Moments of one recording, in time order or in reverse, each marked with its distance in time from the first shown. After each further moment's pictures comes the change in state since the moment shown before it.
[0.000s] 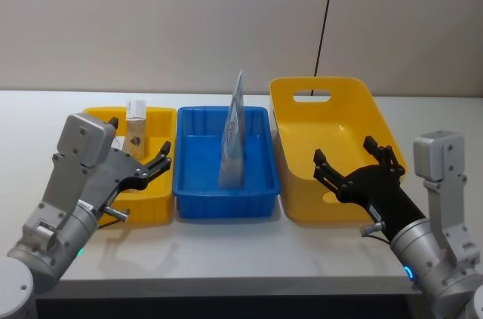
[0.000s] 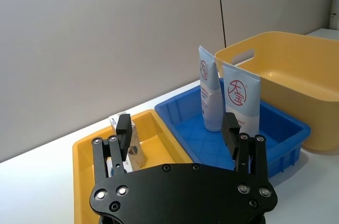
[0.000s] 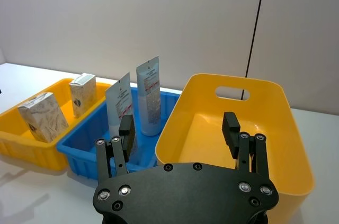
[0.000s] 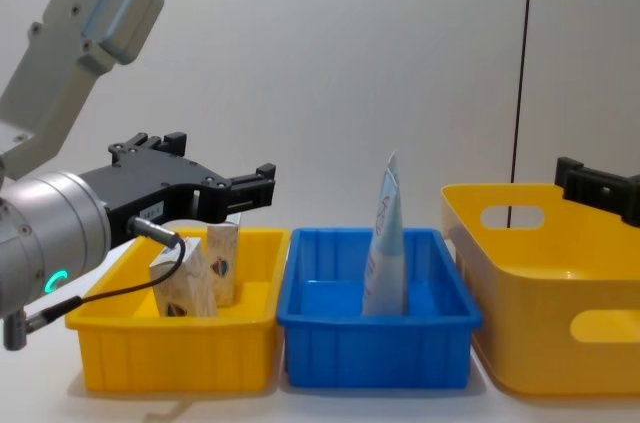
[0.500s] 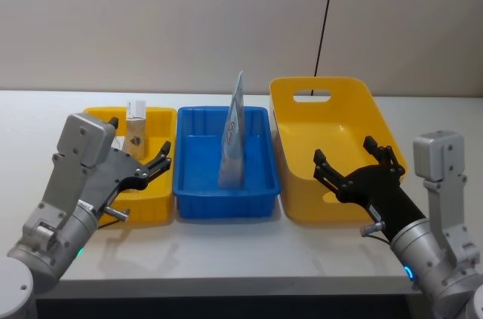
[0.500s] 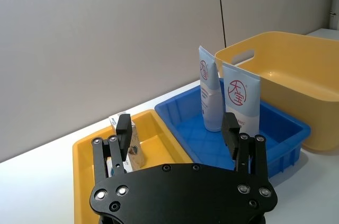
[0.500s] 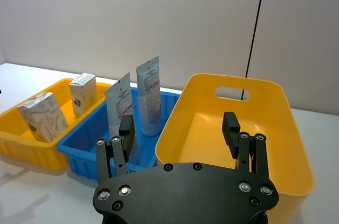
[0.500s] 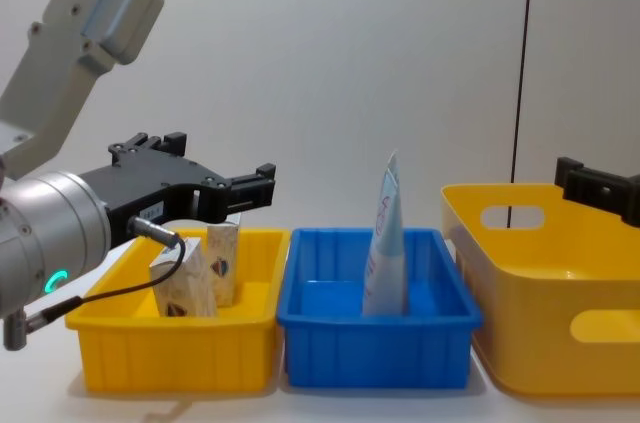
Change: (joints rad) left arm 0.000 0.000 0.000 0.000 0.000 0.000 0.000; right arm 0.000 0.000 0.000 0.000 0.000 0.000 0.000
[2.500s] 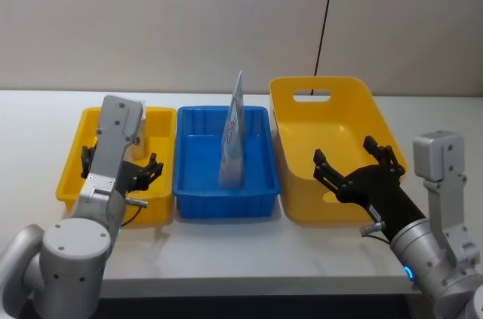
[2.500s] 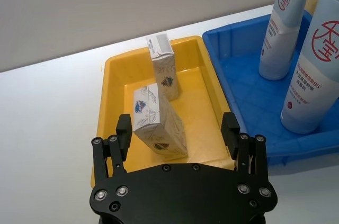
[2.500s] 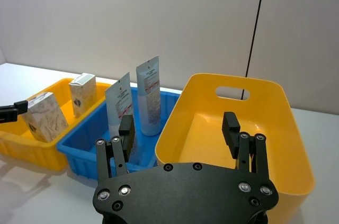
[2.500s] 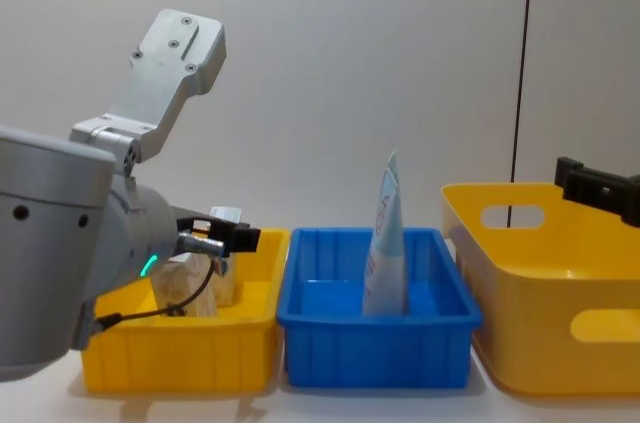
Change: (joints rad) left arm -0.063 -0.239 -0.028 0.033 0.098 0.504 0.279; right arm 0.000 0.000 0.000 0.000 0.000 0.000 0.000
